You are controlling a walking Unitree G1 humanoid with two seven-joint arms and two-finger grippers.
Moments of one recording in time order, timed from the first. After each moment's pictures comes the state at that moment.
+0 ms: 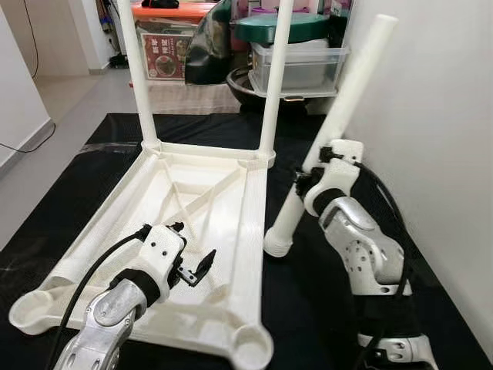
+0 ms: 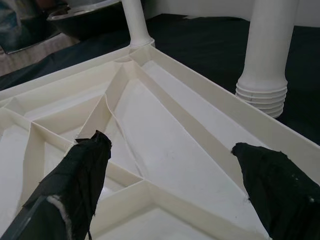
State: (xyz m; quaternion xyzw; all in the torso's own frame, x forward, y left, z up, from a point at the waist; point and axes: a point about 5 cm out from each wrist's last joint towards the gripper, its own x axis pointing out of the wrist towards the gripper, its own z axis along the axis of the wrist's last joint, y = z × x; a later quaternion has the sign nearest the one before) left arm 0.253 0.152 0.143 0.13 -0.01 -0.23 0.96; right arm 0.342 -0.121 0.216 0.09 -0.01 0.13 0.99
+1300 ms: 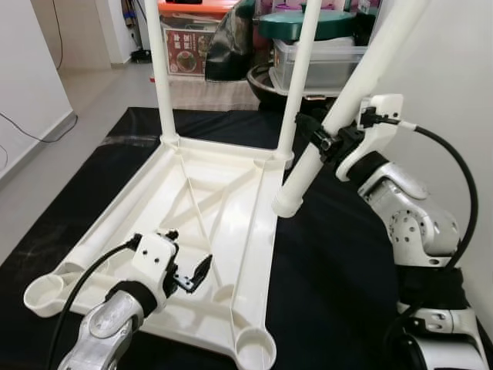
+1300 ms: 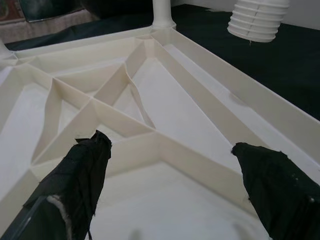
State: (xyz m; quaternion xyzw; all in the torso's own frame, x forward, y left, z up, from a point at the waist) left arm 0.243 0.154 0.139 0.09 -0.01 -0.21 0.97; right arm 0.342 -0.162 0.280 0.09 -0.13 0.26 0.95
